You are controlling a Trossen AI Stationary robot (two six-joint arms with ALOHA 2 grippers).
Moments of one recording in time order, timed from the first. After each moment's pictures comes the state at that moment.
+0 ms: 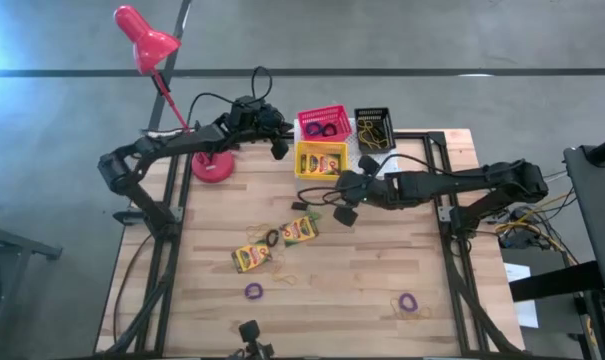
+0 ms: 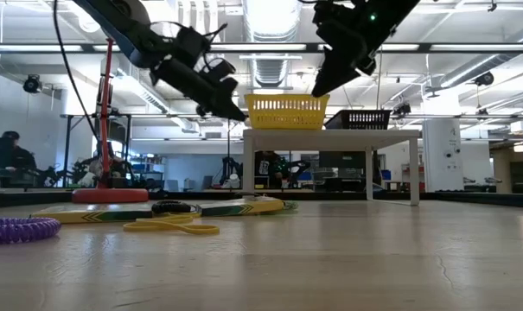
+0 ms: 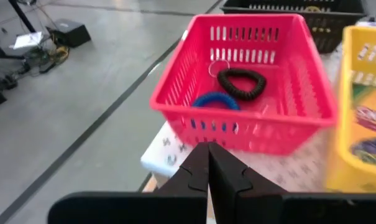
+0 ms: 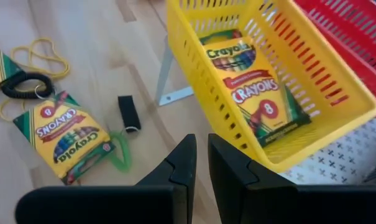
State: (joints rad) left arm 0.67 1.61 1.04 0.12 0.16 0.22; right arm 0.00 1.42 1.07 -0.47 0.50 0.22
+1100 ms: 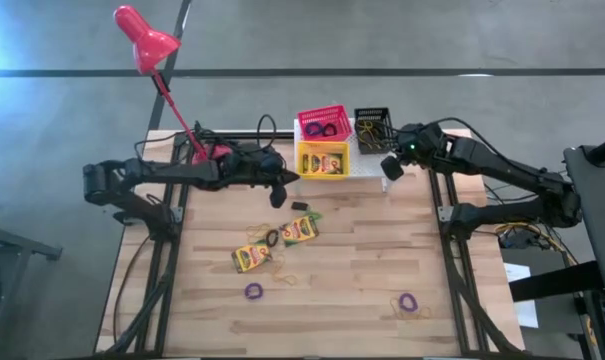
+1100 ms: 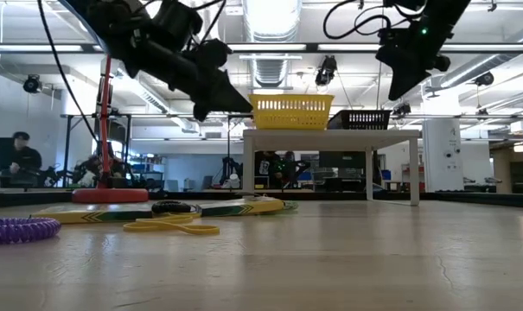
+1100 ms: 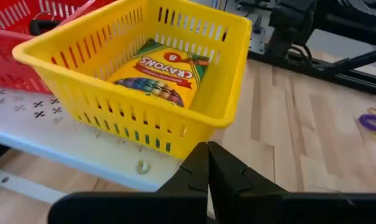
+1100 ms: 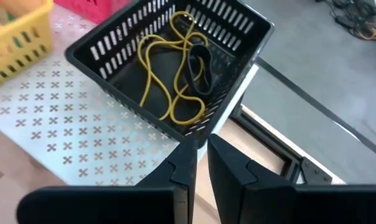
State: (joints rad) left arm 0.34 1.46 0.78 0.24 0.14 -0.10; right arm -0.46 1.04 0.99 -0.85 0.48 0.24
